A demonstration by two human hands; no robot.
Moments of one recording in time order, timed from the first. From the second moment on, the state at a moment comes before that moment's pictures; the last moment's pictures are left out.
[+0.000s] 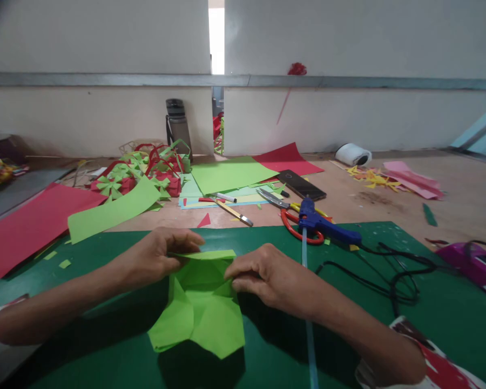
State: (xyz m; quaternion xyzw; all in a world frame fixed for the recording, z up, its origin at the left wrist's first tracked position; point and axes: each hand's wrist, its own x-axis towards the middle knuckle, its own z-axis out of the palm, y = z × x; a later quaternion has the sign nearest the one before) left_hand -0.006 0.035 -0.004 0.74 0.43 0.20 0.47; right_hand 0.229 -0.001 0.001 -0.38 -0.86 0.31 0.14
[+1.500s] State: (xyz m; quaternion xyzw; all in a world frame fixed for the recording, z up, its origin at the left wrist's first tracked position) left_hand -0.003 -0.036 0.000 0.95 0.29 -0.07 0.11; right_hand 0.205 -0.032 -0.003 -0.39 -0.92 0.06 0.00
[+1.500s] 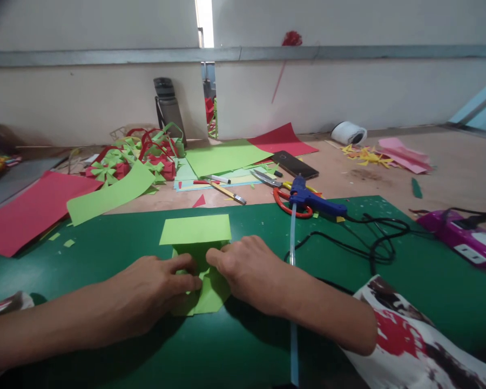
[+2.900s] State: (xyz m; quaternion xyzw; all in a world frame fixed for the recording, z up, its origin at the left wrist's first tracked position) left_hand -0.025 -0.041 -0.005 0.97 0.22 -0.05 0.03; right_hand 0.214 -0.040 -0.010 -0.35 -0.94 -0.02 0.00
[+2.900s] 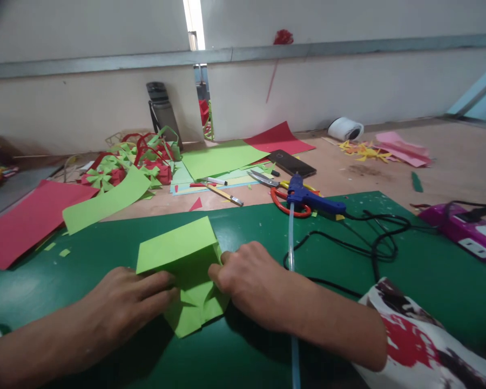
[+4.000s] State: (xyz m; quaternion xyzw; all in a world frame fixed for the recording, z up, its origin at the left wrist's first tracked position) left_hand -0.024 -0.052 -0.020 0.97 0.24 -0.04 -0.04; right_hand 0.206 -0.046 -0.018 -0.37 -0.92 -0.11 0.12
